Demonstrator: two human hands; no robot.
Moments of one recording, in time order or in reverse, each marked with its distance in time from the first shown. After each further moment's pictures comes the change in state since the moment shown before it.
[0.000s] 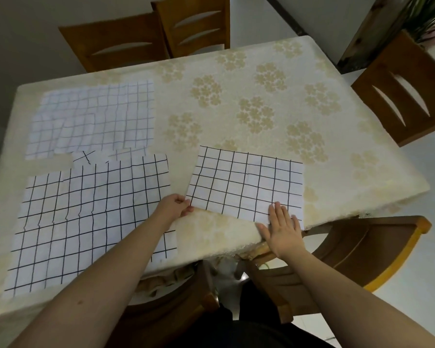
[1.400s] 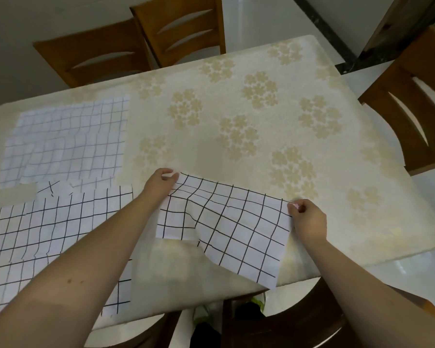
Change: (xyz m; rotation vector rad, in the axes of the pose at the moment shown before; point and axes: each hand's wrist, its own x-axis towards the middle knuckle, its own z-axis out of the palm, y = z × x) left_hand 0.111 0.133 0.070 0.312 0.231 0.135; right_hand 0.144 0.122 -0.106 0.873 0.342 0.336
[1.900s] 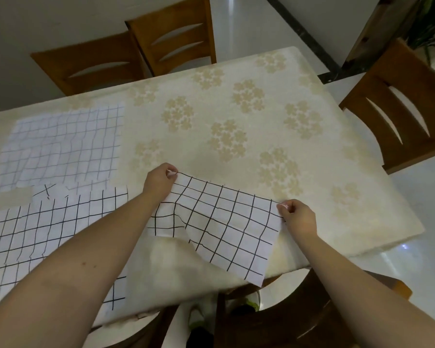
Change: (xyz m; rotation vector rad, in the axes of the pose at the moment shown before) left_hand -0.024 0.031 0.008 0.295 0.087 0.278; right_hand -0.015 0.001 -0.020 -0.014 -0.072 -0.040
